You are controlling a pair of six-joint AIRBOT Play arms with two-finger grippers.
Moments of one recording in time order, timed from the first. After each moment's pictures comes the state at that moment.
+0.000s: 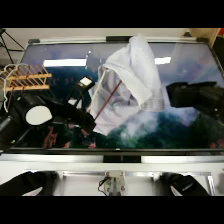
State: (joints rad) left arm -0.72 -1.07 1.21 1.39 -1.22 -1.54; right arm 0.45 -0.69 1.26 -1.79 1.21 1.89
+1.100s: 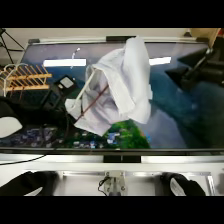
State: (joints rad) left arm -0.72 -0.91 1.23 1.60 -1.40 -1.46; right arm -0.12 -0.95 1.37 -0.65 1.12 0.36
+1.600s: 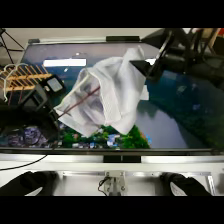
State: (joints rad) left arm -0.72 -0.86 1.30 1.75 -1.53 -1.27; right arm 0.17 -1.07 1.40 -0.61 0.90 0.13
